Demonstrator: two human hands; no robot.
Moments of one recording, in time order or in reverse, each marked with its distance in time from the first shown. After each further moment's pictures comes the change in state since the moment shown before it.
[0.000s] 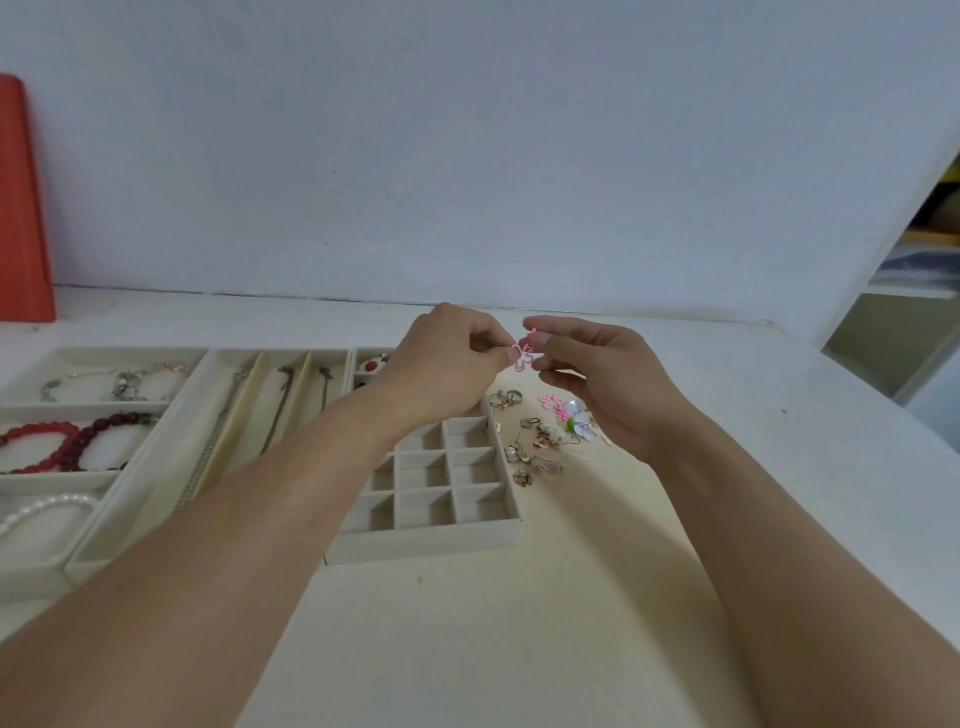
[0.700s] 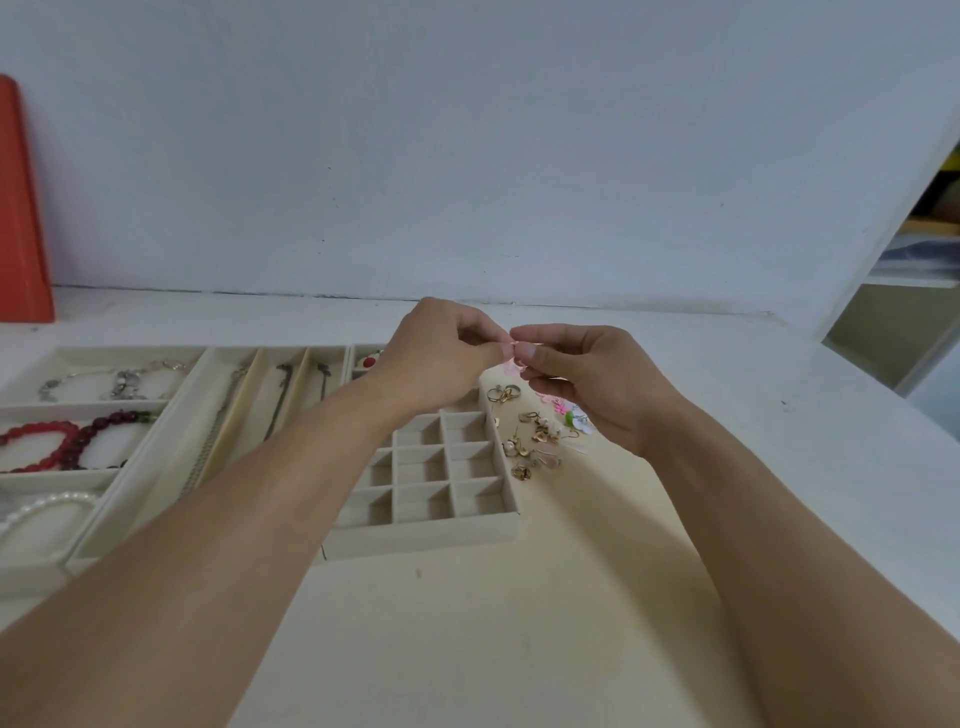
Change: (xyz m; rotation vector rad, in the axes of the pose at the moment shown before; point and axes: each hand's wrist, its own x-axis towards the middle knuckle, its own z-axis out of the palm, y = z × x) left_hand -0.006 0.005 -0.005 -0.083 -0.002 -0.066; right_hand -0.003 0.002 0.002 -0.022 -0.081 0.050
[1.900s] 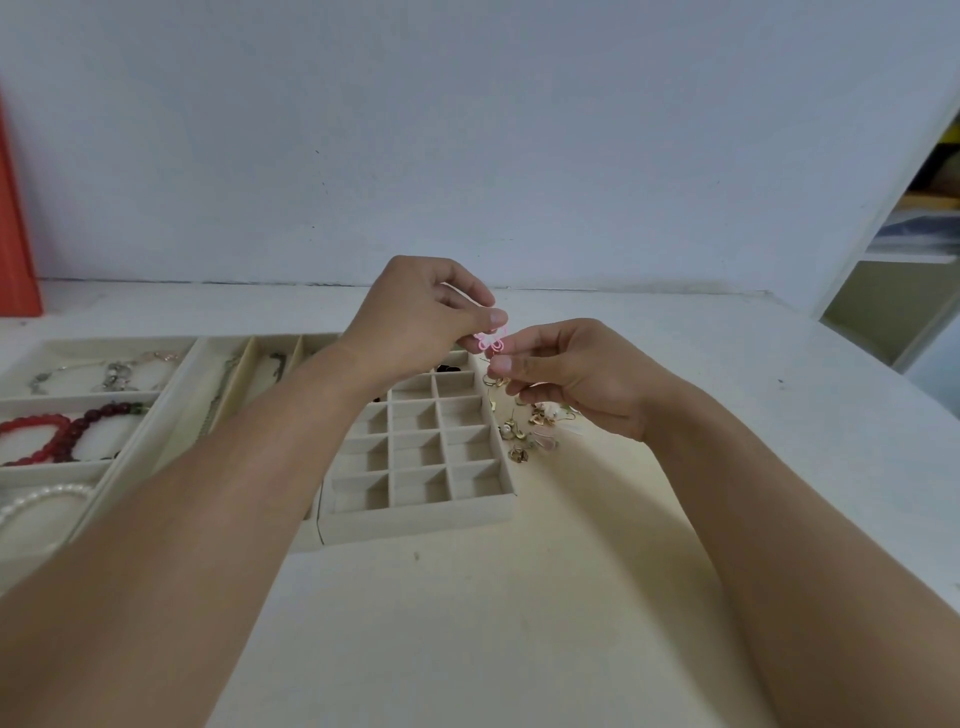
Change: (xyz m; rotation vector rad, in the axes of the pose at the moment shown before) left_hand -0.002 0.010 -0.016 -0.184 0.013 -0.002; right_hand -0.008 -0.004 0.006 -0.140 -0.189 0.102
